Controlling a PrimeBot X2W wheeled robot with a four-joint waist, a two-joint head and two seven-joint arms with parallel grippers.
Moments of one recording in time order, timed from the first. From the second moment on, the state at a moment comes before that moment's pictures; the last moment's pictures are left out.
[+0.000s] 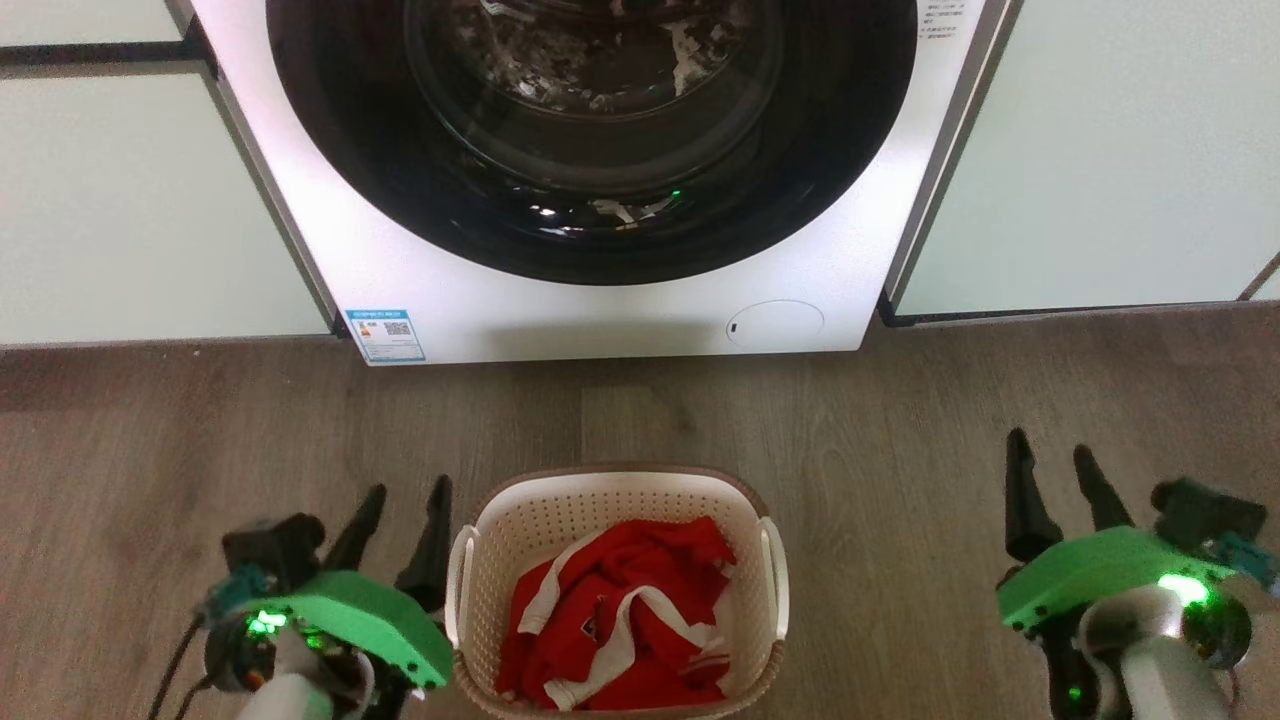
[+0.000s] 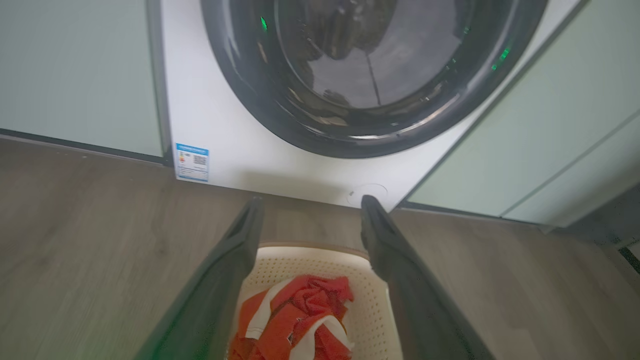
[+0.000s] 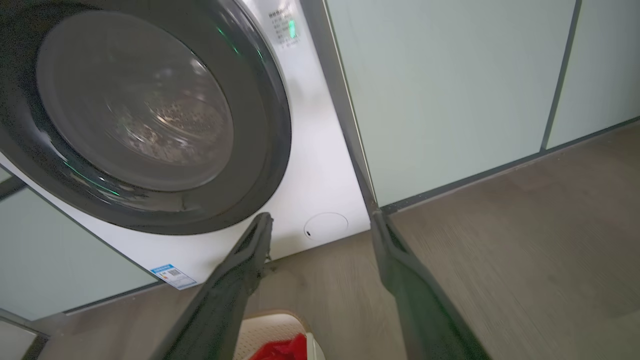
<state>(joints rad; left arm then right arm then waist) -0.04 0.19 -0.33 0.25 -0.61 0.04 -0.13 -0.05 -0.03 -0.04 0.25 0.46 0.12 -0.13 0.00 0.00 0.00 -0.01</state>
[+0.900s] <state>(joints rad) -0.07 0.16 -0.31 -0.01 -0.21 0.14 -0.21 -0.08 -0.04 -0.07 0.05 0.21 0.12 -0.21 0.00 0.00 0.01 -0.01</state>
